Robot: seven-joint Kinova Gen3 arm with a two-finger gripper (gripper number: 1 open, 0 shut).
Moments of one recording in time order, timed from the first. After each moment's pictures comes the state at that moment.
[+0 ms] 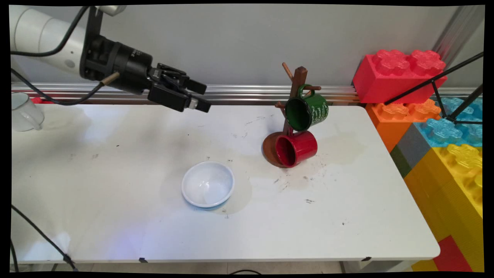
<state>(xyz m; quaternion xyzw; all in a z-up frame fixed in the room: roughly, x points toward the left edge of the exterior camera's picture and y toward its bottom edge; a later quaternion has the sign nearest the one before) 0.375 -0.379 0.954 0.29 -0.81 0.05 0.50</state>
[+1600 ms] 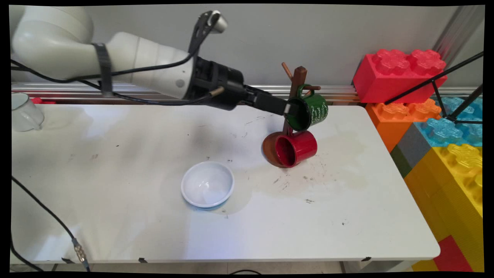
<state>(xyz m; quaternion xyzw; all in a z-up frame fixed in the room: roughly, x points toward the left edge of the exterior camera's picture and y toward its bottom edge) 0.218 -0.409 0.924 0.41 -0.75 0.04 0.51</state>
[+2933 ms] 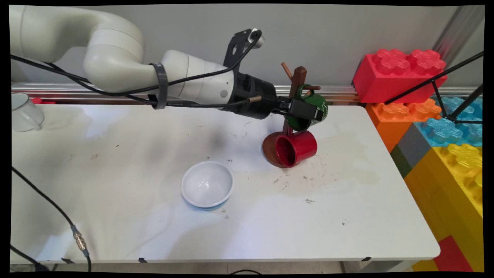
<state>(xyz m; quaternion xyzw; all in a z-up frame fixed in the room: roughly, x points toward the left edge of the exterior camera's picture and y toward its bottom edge) 0.166 -0.439 0.893 0.47 -0.73 0.02 0.50</state>
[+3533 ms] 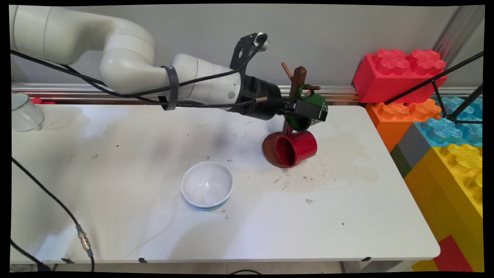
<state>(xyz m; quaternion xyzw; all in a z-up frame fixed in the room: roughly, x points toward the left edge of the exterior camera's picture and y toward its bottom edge) 0.160 -0.453 0.882 0.47 -0.72 0.01 0.51</state>
